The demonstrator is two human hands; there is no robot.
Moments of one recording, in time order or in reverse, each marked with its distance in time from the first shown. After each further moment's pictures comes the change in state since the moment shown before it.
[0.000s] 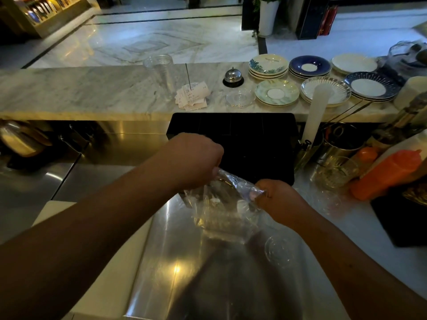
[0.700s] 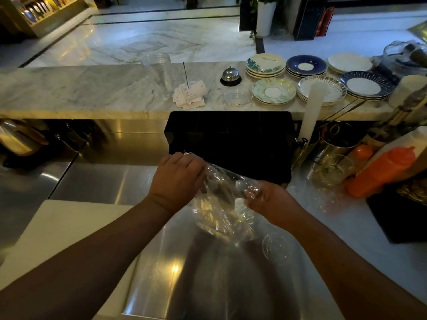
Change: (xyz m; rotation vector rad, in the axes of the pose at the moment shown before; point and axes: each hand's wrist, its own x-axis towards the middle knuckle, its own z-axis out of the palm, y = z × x) left_hand -0.046 0.003 0.081 -0.090 0.374 -0.167; right_hand -0.004 0.011 0.015 0.041 -0.035 0.029
